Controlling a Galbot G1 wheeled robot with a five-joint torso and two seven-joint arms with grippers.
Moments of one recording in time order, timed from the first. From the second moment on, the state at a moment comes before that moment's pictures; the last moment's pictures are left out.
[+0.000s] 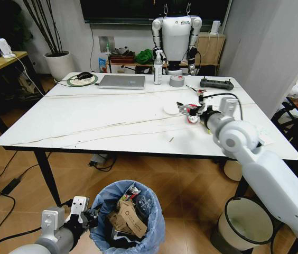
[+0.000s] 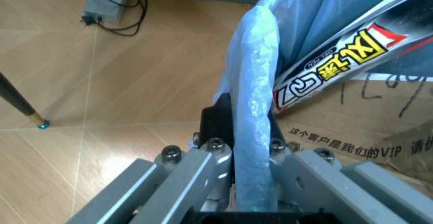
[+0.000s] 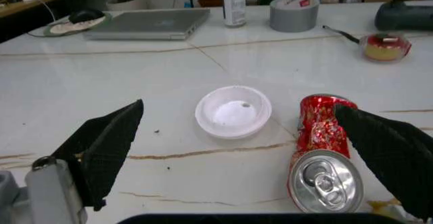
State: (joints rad) left arm 1.83 -0.98 -0.60 -2.50 -0.87 0.74 -0.39; right arm -0.50 0.98 0.01 1.82 1.05 -0.60 0.46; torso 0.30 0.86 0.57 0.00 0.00
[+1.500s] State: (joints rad) left arm 1.82 -0.98 -0.62 -2.50 -0.87 0.74 -0.37; right arm -0.48 0.98 -0.02 1.64 1.09 -0.65 0.50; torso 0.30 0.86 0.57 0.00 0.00
